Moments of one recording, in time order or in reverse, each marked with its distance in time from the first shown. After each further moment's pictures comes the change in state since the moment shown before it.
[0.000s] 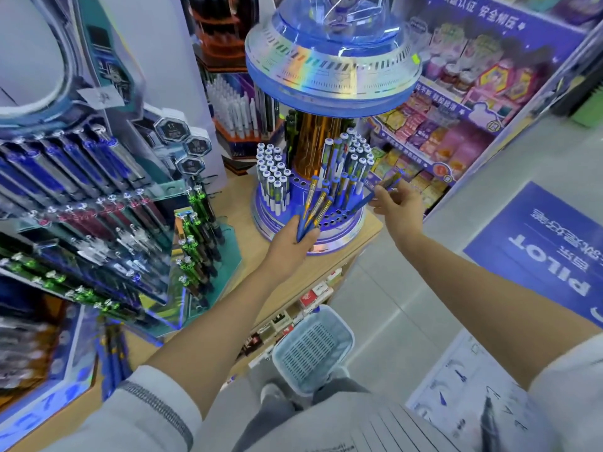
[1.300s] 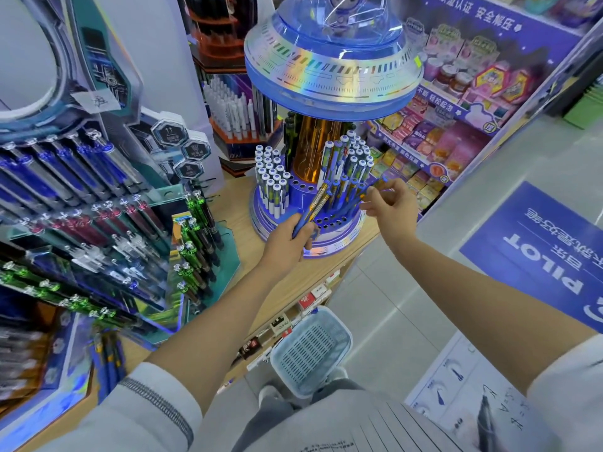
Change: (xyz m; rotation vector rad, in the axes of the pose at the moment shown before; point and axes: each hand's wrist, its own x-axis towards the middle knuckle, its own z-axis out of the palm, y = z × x) left_hand 0.010 0.006 -0.006 -0.039 -0.020 -0.034; right_hand -0.011 -0.010 0.011 0.014 0.019 -0.057
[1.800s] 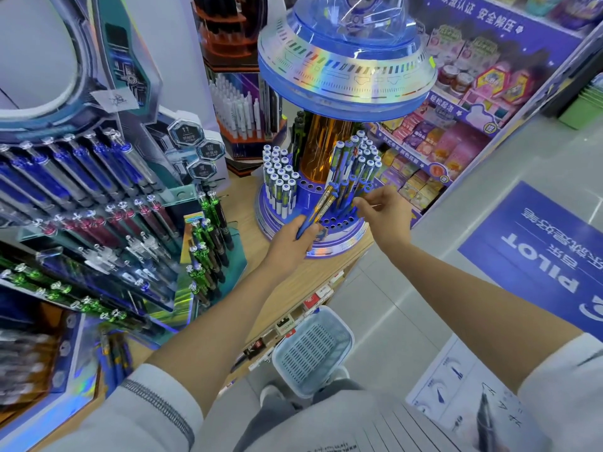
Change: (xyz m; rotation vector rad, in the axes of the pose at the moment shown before) left_hand -0.001 -0.005 -0.011 -0.065 -0.062 0.008; right_hand -0.007 0.005 0.022 -0.243 -0.004 -0.030
